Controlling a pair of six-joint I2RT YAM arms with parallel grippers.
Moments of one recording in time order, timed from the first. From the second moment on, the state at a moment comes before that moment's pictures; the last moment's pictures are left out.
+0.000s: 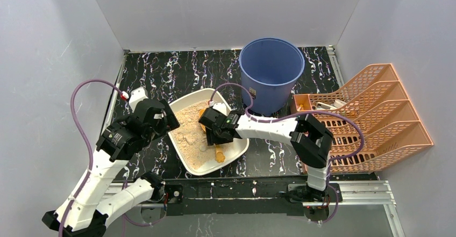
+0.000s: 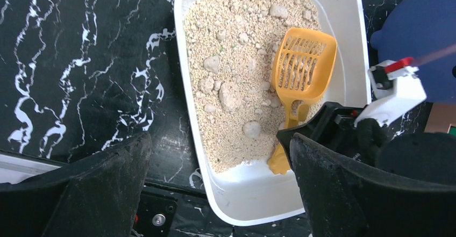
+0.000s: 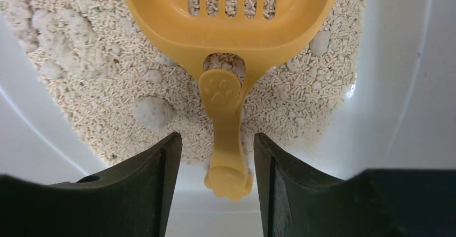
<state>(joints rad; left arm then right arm) -0.58 0.81 1.15 -1.23 -0.47 -0.86 1.16 1.86 1.38 -0.63 0.21 0.86</state>
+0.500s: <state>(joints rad) -0.58 0.81 1.20 -1.24 -0.52 -0.77 1.16 1.94 1.38 -0.60 0.26 0.85</state>
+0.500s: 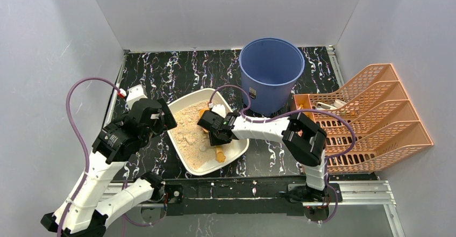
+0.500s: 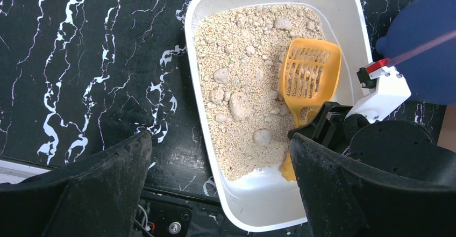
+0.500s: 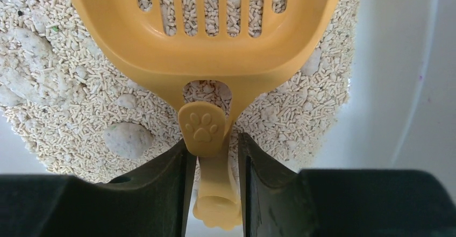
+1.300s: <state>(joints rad) -0.58 0.86 1.29 -1.24 -0.60 -0.69 1.16 1.81 1.36 -0.59 0.27 0.77</state>
